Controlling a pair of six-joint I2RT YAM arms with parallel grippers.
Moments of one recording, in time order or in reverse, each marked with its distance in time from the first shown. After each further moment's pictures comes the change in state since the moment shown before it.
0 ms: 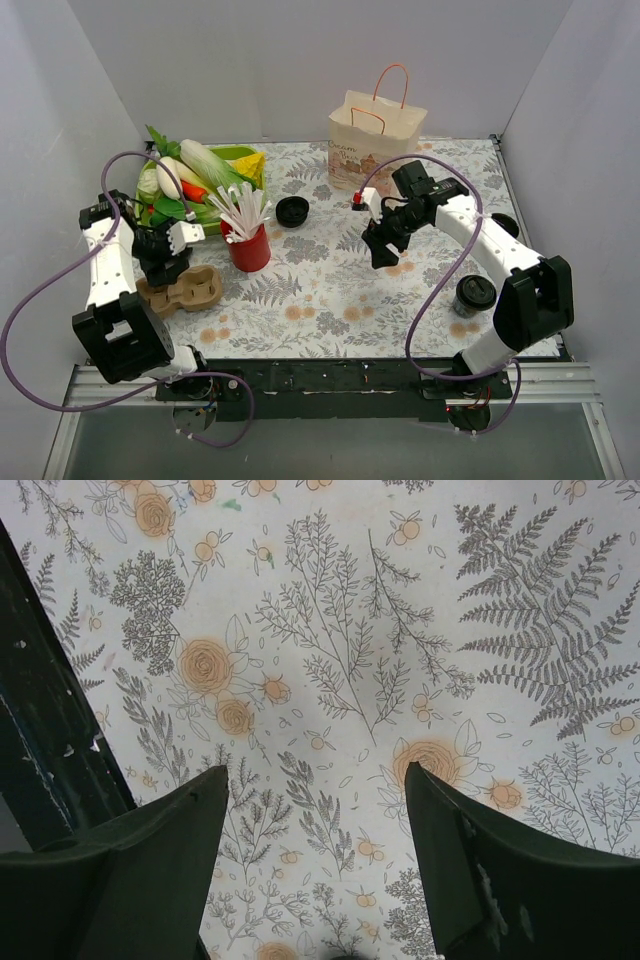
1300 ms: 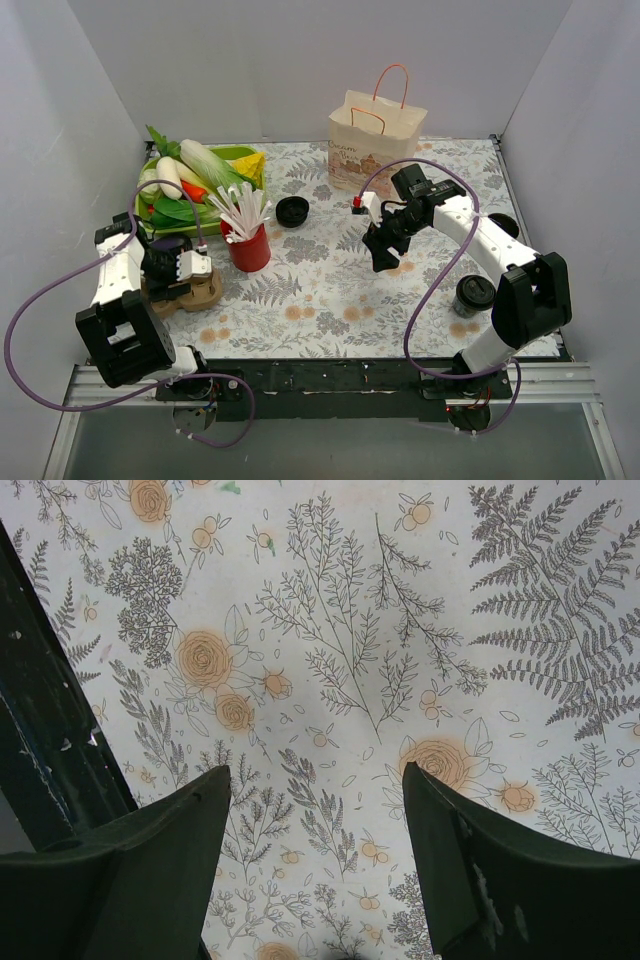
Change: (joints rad) left arm 0.003 -0.027 -0.224 0.126 -0.088 0.248; right arm -0.005 0.005 -0.035 0.000 -0.004 -0.015
